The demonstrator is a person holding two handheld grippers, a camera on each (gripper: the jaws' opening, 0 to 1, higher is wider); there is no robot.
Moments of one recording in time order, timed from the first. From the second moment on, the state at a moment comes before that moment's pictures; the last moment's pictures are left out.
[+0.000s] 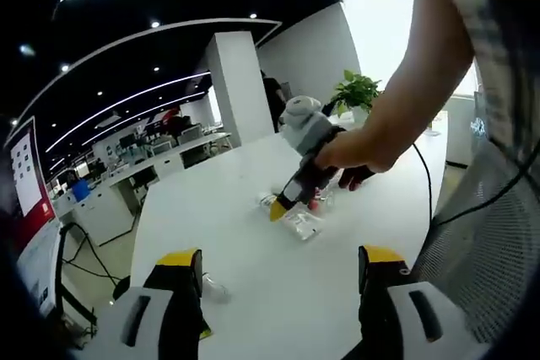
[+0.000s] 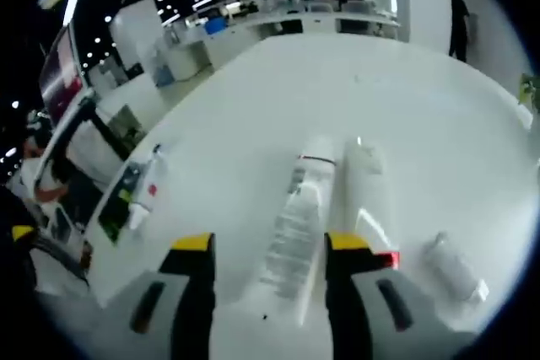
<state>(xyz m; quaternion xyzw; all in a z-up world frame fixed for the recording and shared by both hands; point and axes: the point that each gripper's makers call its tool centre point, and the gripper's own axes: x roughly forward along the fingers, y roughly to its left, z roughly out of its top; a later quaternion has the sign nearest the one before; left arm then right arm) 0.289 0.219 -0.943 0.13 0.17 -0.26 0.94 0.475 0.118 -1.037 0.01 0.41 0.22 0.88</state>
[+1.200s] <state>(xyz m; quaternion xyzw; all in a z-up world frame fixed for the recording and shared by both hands) 0.289 0.226 -0.951 0.16 0.19 -0.25 0.94 0.475 0.110 -1.067 -0.10 0.46 0.29 0.83</state>
